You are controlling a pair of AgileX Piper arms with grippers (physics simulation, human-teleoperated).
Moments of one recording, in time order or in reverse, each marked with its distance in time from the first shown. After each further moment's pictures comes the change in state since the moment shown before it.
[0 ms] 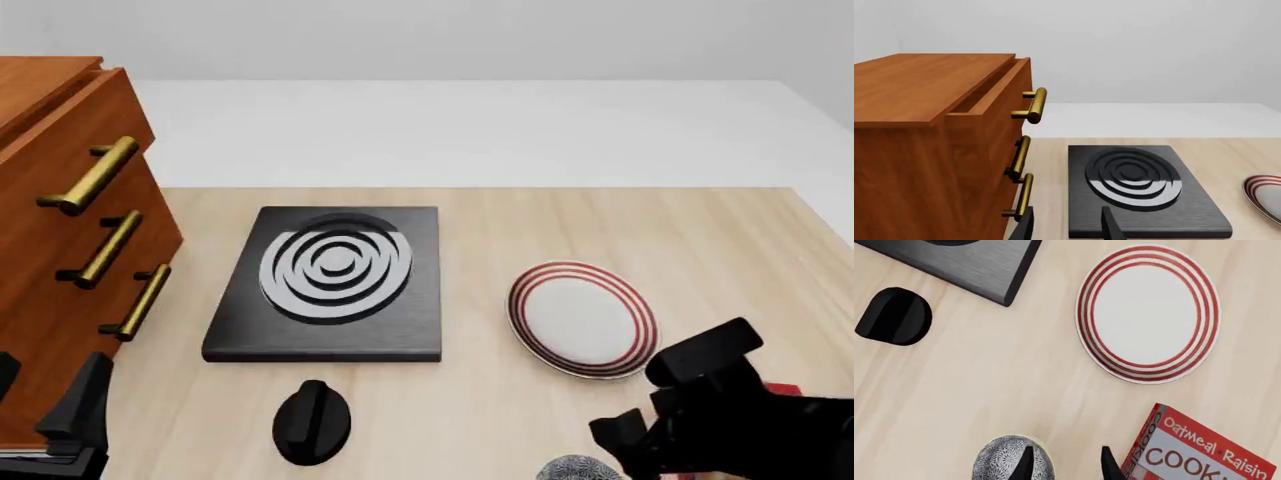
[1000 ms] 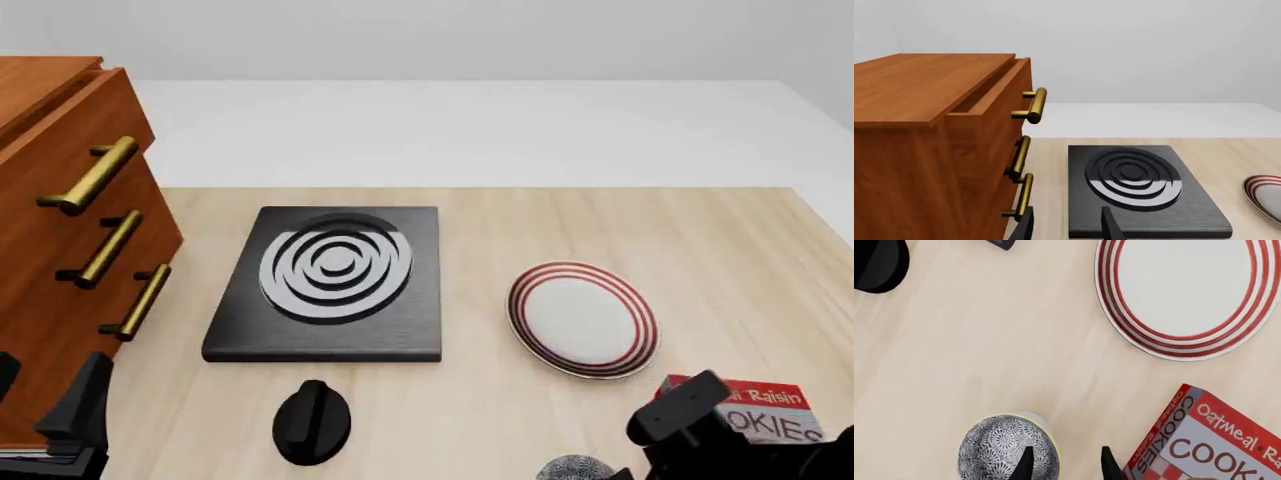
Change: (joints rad) left arm 0.000 0.000 0.000 0.000 0.000; right arm 0.072 0.054 0.139 -0.052 0.002
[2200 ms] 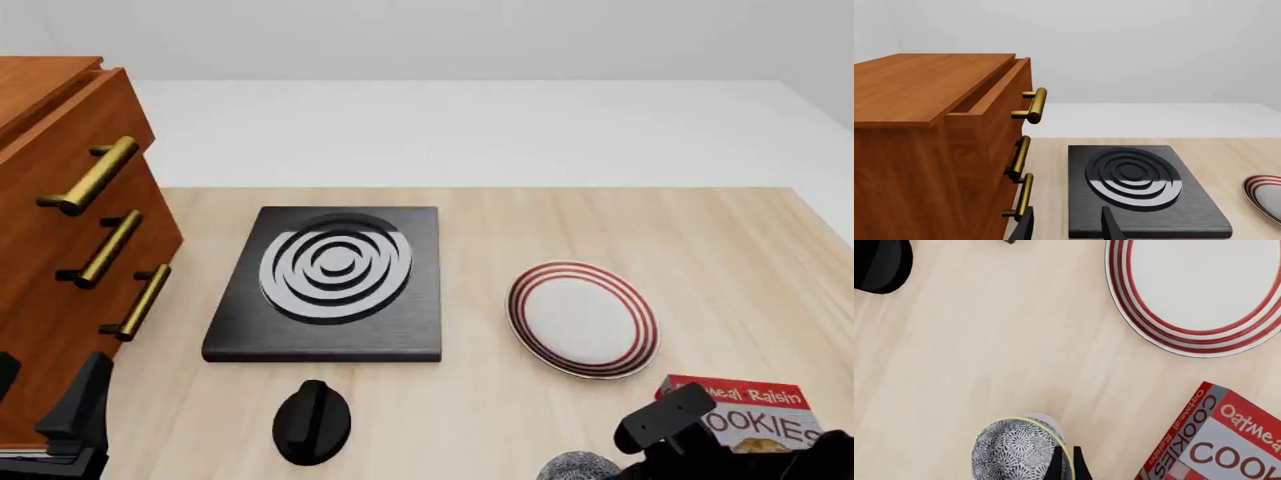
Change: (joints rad) left arm 0.000 0.000 0.000 0.000 0.000; right arm 0.063 0.050 0.026 -0.057 0.089
